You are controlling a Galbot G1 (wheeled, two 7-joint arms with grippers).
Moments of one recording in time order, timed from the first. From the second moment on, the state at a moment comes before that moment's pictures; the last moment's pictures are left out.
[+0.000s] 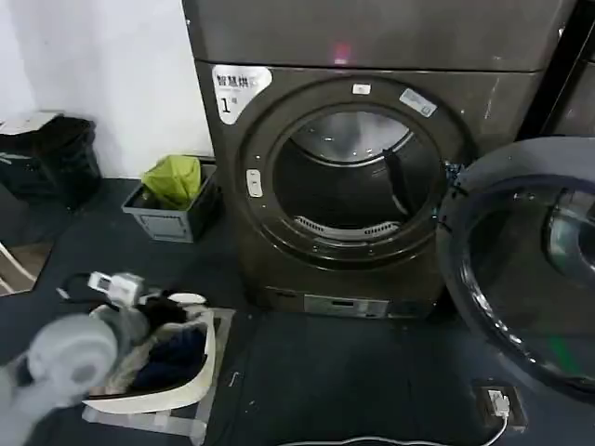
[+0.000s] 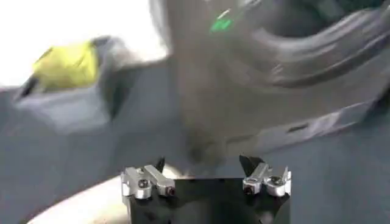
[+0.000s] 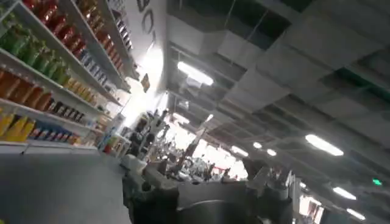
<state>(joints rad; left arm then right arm) 0.89 -0.35 -0.16 -2.18 -1.52 0.74 -0.65 -1.87 1.51 2.10 1.79 0.29 -0.03 0.27</state>
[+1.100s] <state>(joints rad) 0.69 -0.27 -0.11 -1.82 -2.49 0.74 -1.12 -1.89 1.52 2.10 1.72 0.38 0.06 0.24</state>
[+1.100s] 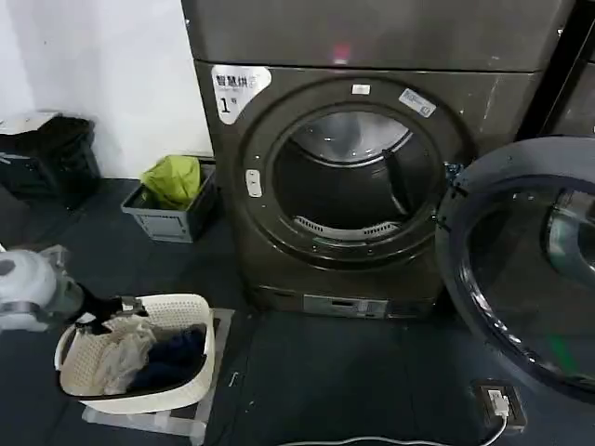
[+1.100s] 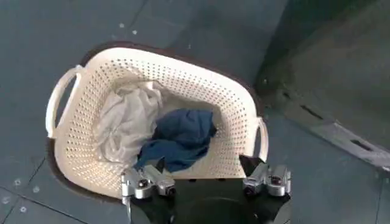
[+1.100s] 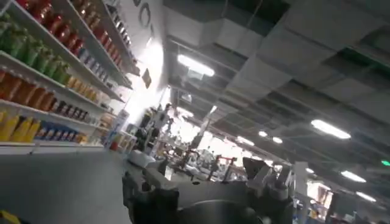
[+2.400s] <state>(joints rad) 0.67 -0.28 -0.10 -1.76 -2.50 0.74 -1.13 -1.88 1.52 2.09 1.71 0.39 0.09 0.24</state>
